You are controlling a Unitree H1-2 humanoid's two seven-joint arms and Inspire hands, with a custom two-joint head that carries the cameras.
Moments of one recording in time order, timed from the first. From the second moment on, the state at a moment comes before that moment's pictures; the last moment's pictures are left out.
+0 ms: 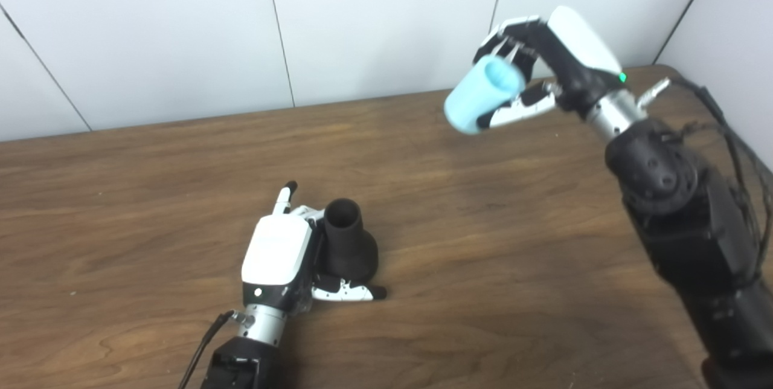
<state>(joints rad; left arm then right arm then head) -0.15 0.17 -0.52 -0.03 1.04 0.08 0.14 -0.35 -0.50 0.03 -0.50 -0.51 0.42 0.32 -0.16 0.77</state>
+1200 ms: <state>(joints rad) -0.14 0.15 -0.54 -0.04 1.05 0.11 0.12 -0.23 -0.30 0.06 -0.74 -0.41 0.46 0.39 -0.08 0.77</state>
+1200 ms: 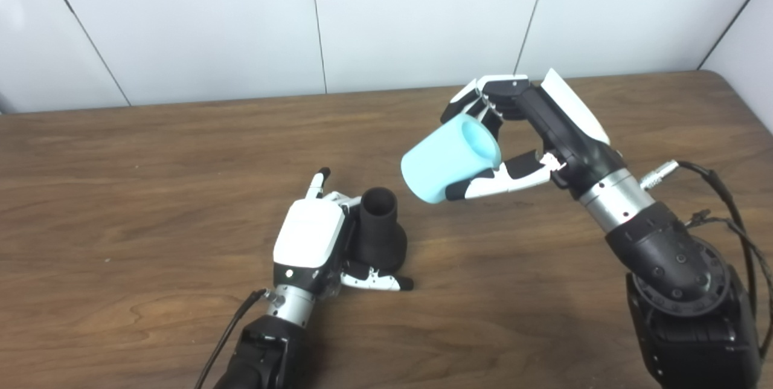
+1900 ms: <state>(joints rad) -0.14 0.14 -0.54 -0.04 1.06 0.11 0.12 -0.26 -0.29 0.15 -0.69 -0.43 0.43 0.39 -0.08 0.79</state>
